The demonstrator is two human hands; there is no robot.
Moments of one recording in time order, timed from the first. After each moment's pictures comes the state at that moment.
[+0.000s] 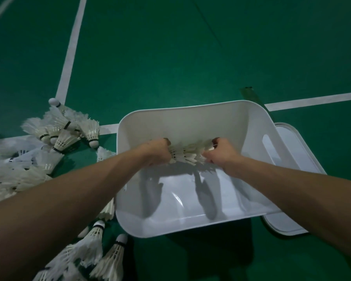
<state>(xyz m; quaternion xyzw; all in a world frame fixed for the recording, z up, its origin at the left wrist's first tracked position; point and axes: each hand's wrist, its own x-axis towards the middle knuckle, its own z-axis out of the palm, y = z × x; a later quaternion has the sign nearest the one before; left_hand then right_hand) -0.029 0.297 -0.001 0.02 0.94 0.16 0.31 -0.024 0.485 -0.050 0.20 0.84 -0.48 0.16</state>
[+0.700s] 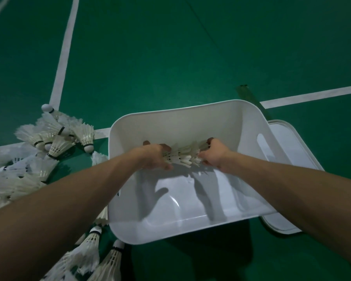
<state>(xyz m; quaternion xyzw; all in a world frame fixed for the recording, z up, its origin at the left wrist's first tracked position) -0.032 0.293 -0.001 0.06 0.92 0.15 0.37 -0.036 0.487 -0.063 0.20 0.82 -0.49 0.21</state>
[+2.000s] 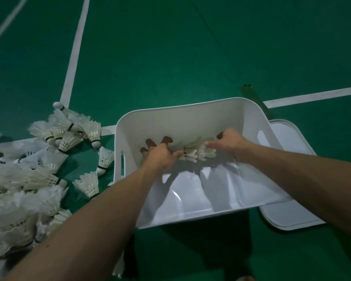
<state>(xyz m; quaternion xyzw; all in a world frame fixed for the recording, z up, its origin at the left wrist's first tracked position) -0.019 0.310 -0.049 -0.07 0.95 0.21 0.21 -0.031 0.513 -0.019 0.16 0.89 -0.37 0.21</state>
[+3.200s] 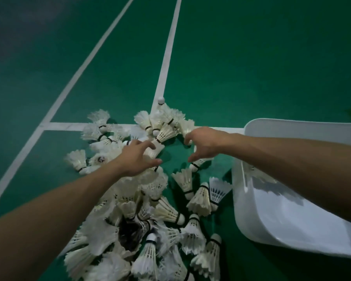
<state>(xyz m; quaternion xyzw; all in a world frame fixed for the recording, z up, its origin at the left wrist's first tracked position) 0.044 -0.008 -0.009 -0.09 0.96 0.18 0.19 -0.045 0.198 0.028 -0.34 0.90 -0.01 0.25</state>
